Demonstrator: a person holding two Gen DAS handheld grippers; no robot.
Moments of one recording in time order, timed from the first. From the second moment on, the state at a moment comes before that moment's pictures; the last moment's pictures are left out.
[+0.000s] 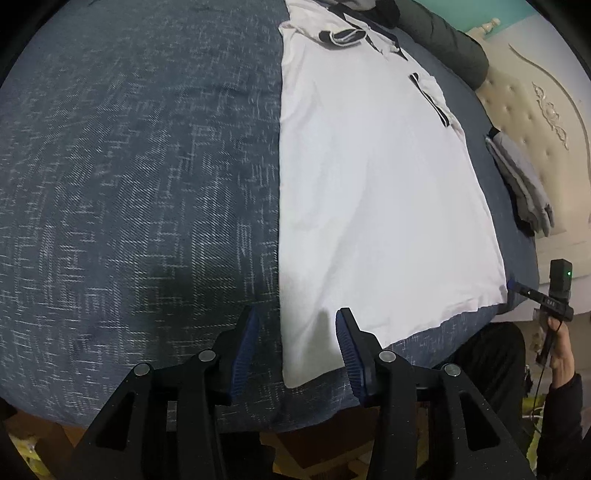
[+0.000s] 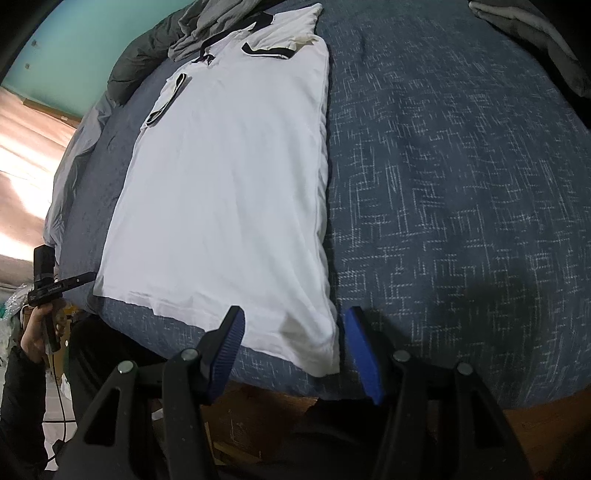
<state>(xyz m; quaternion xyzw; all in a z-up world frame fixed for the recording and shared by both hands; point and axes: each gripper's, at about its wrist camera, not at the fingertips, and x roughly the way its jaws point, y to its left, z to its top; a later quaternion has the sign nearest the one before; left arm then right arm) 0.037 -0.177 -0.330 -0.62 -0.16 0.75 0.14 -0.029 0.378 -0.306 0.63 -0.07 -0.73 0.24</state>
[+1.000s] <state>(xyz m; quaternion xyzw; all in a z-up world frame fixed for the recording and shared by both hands) 0.049 -0.163 -0.338 -0.63 -0.17 0.74 0.16 -0.021 0.369 -0.325 0.65 -0.07 -0.71 0.26</state>
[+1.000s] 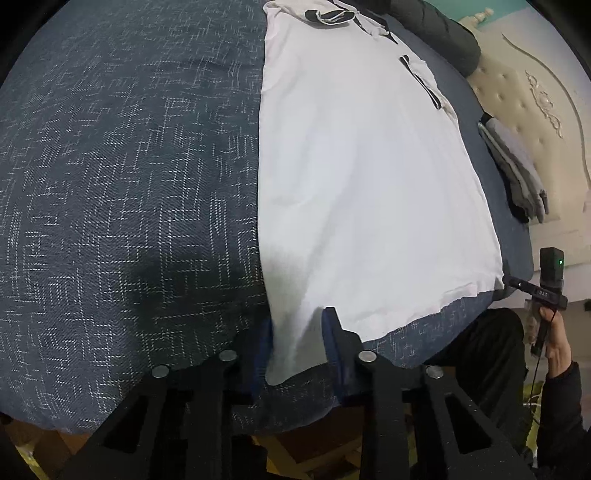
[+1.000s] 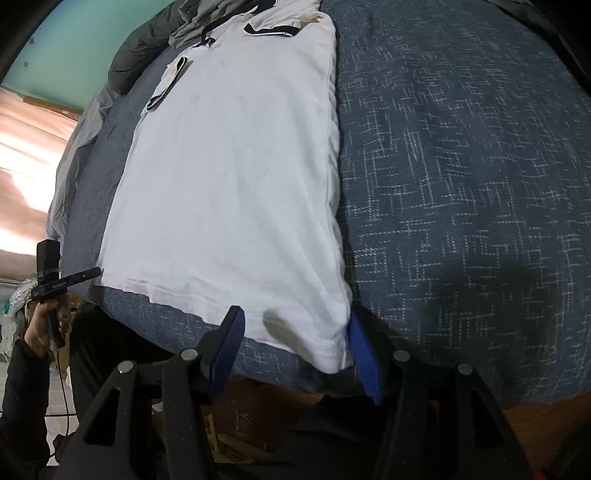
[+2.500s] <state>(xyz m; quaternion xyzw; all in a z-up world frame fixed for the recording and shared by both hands) 0.081 -0.158 -0.225 -0.55 -0.14 0.79 0.23 0.024 0.394 -0.205 0.53 -0.11 -0.75 0.38</state>
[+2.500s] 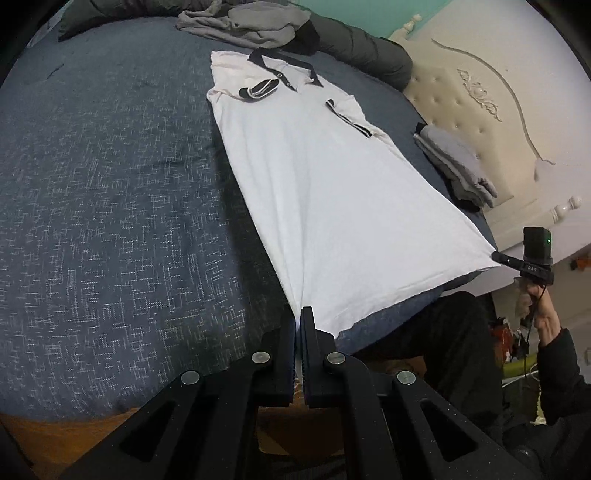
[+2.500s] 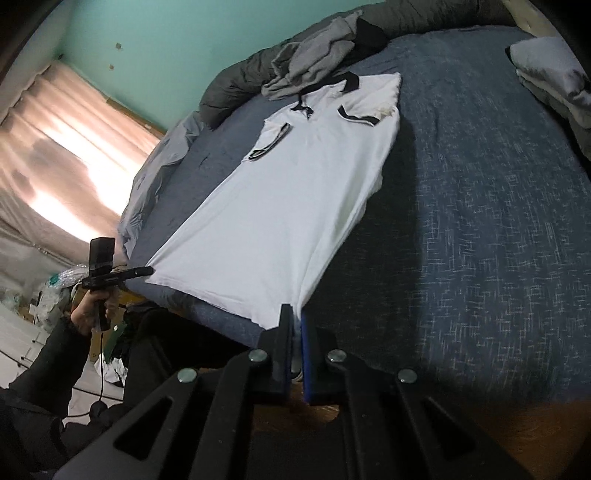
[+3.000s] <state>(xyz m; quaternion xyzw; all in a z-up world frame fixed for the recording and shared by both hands) 0.106 -0.159 -0.192 -0.53 -0.13 0.80 0.25 0.045 0.395 -0.170 0.51 -0.11 -0.74 0.42</state>
